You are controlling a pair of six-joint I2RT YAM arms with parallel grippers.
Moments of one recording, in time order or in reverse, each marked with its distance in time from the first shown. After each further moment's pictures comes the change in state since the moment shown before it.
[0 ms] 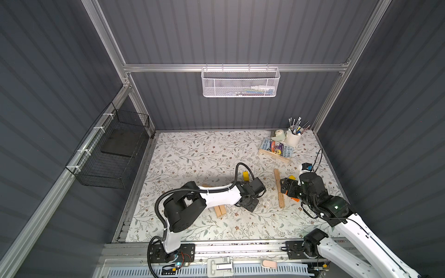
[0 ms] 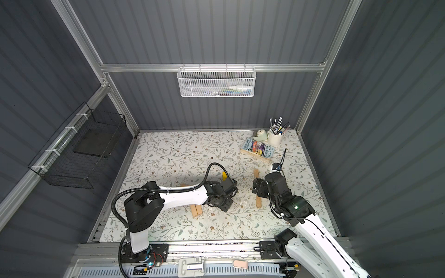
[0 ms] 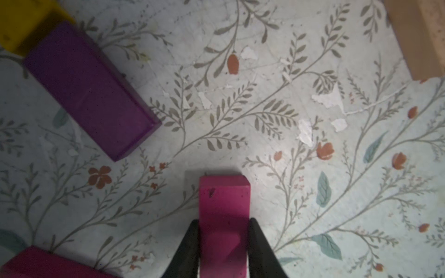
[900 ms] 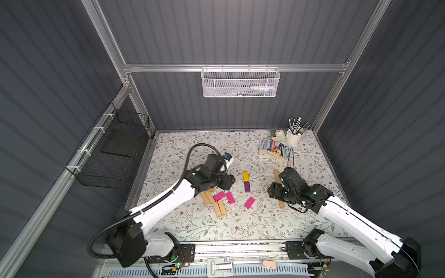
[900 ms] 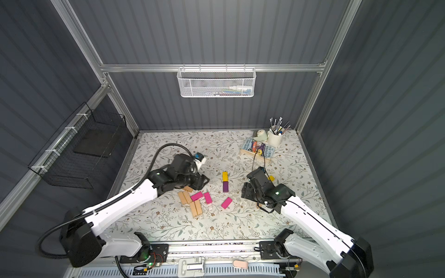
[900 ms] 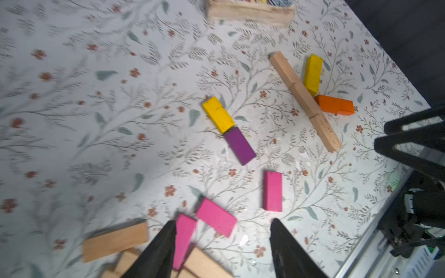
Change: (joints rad) left arm 0.420 -0.652 -0.225 -0.023 0.193 0.246; right arm 0.196 0.312 0.074 -0.065 -0.140 0.266
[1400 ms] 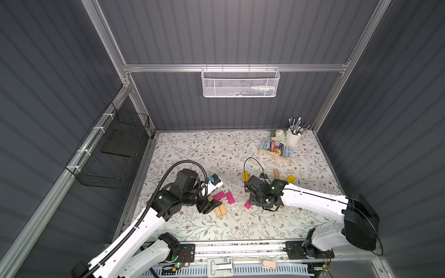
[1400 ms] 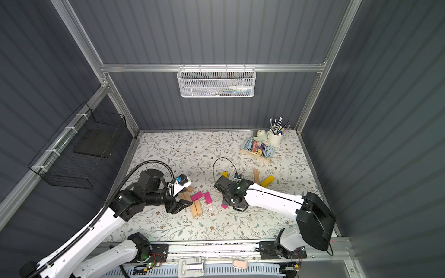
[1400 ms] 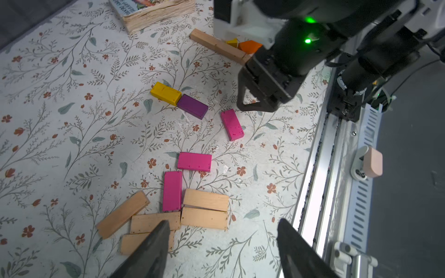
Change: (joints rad) left arm 0.049 -0.436 -0.212 -0.208 0.289 0.478; right arm 0.271 0.469 0.176 0.015 0.126 0.237
